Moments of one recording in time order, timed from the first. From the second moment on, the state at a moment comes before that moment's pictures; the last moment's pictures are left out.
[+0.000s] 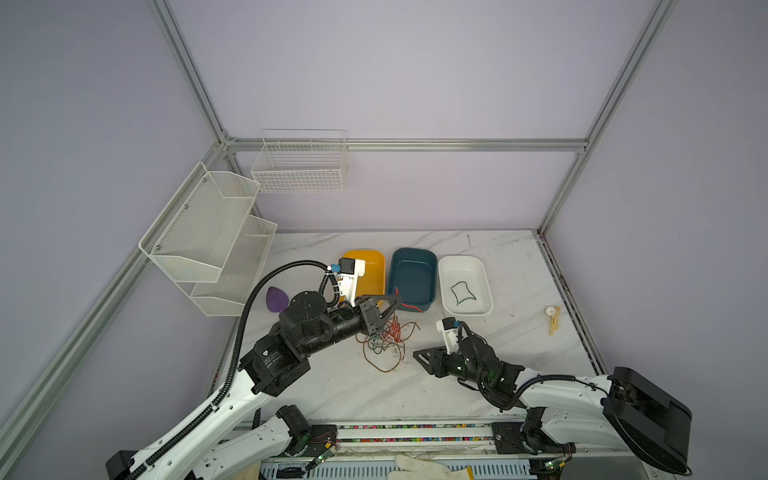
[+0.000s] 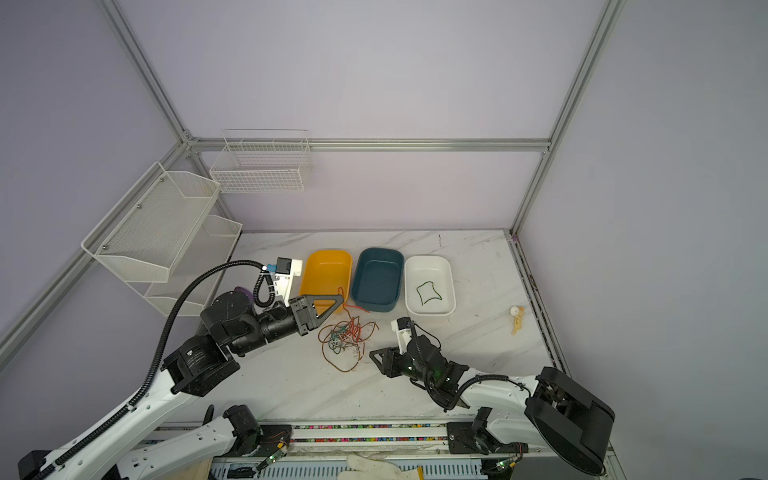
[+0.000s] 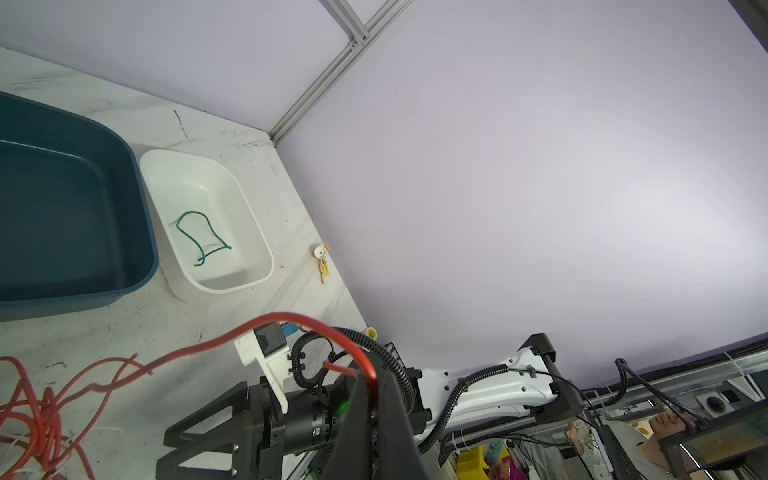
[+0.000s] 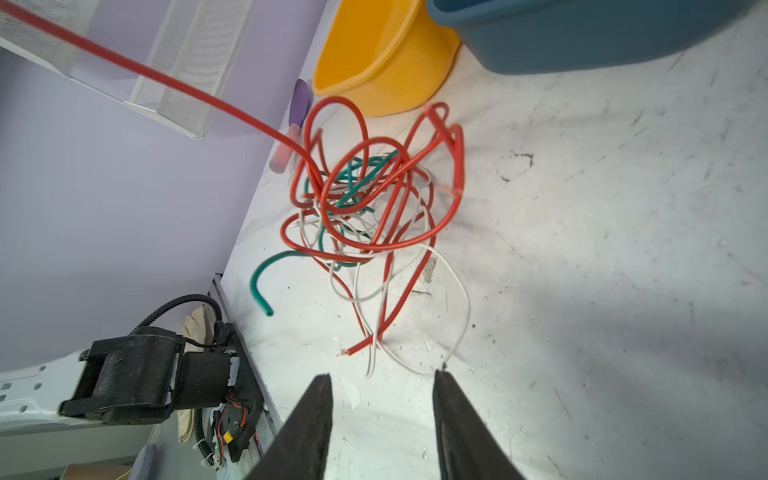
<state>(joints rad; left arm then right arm) -0.78 0.84 1.01 -0.25 0.25 -0.86 0.94 1.18 0.28 0.49 -0.14 0.84</state>
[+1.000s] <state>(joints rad) -0.78 0.96 1.32 -0.19 0.31 -0.97 1.00 1.43 0.38 0.66 0.00 0.81</state>
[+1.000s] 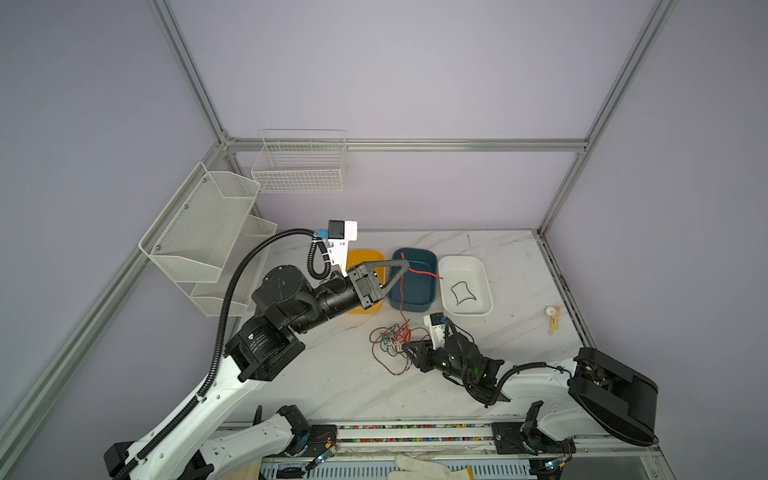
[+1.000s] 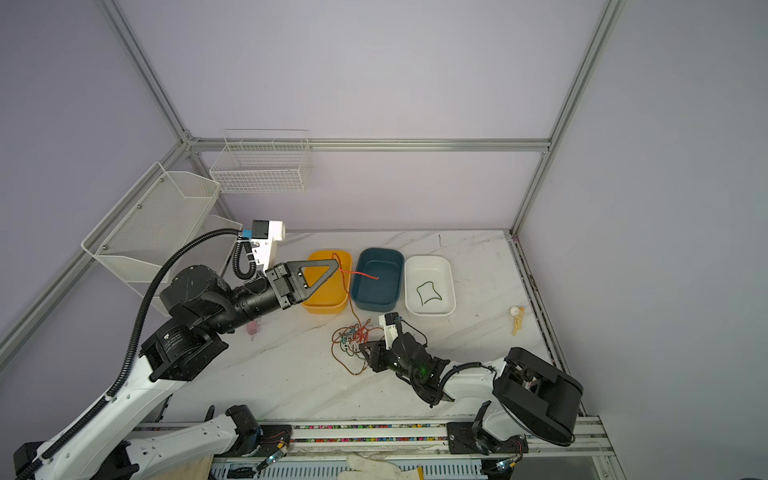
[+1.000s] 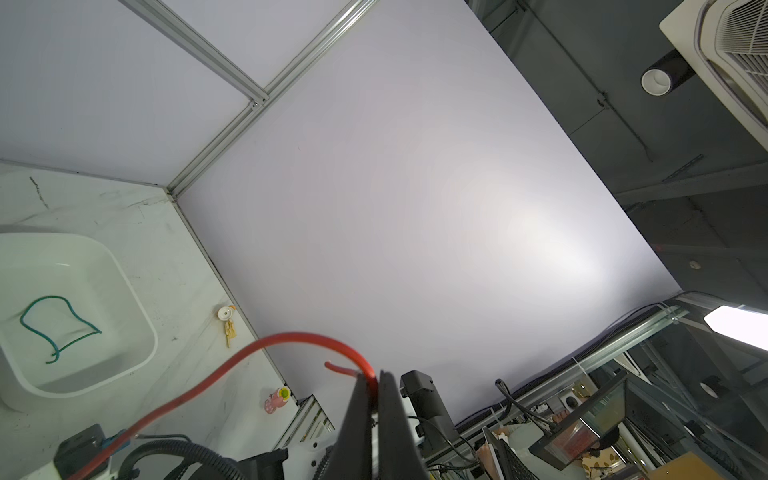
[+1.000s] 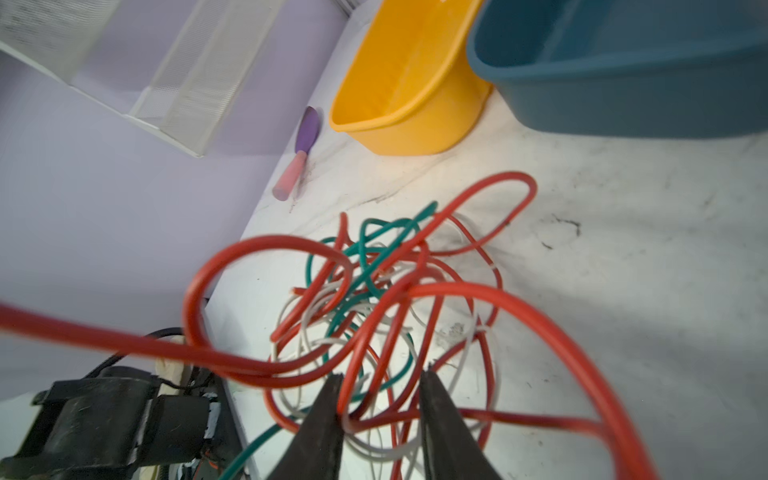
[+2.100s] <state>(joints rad) -0.78 1.11 1.92 -0.59 0.17 -0.63 1.00 1.19 0.23 0.66 0.07 0.80</state>
